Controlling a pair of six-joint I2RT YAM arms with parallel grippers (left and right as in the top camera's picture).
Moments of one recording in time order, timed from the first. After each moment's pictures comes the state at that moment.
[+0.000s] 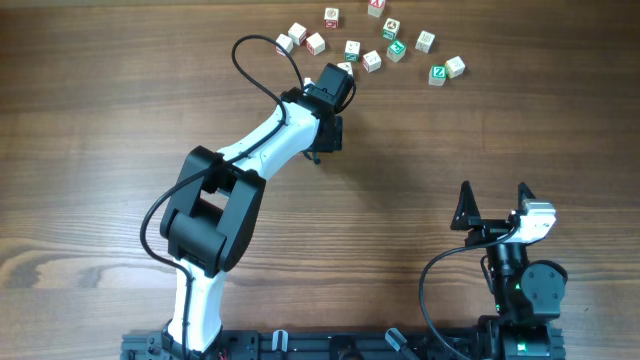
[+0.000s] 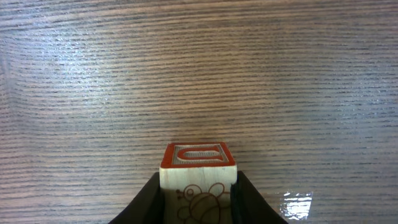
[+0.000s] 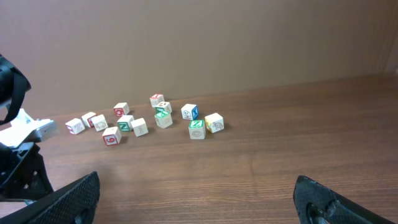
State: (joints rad) left arm -0.54 2.15 1.54 -0.71 -0.11 -0.47; right arm -0.03 0.06 0.01 0.00 -0.05 0.14
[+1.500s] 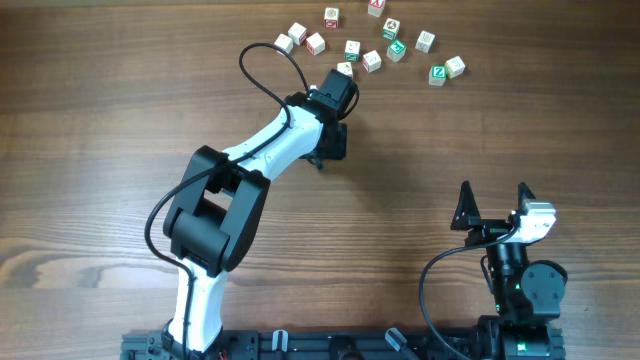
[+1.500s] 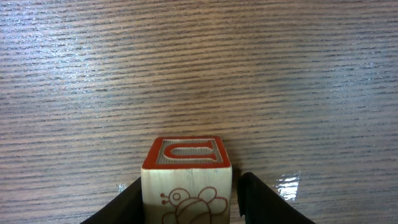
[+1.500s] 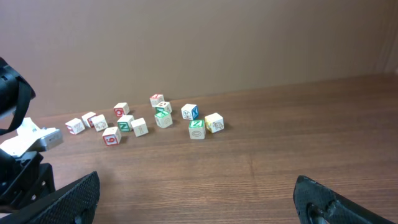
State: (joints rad) left arm -0.55 2.16 1.52 -0.71 -0.06 -0.47; right arm -0.03 0.06 0.01 0.00 -0.05 0.14
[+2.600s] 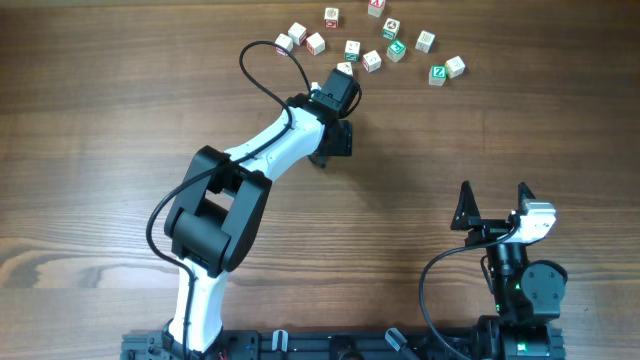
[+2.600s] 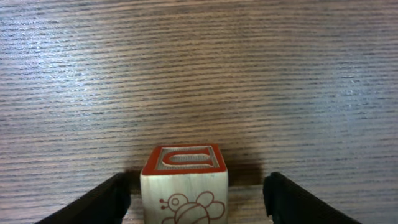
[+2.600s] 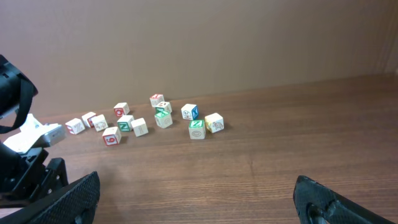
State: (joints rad) left arm -0.55 2.16 1.52 -0.65 -0.08 -0.48; right arm -0.03 0.06 0.01 0.00 -0.05 0.14
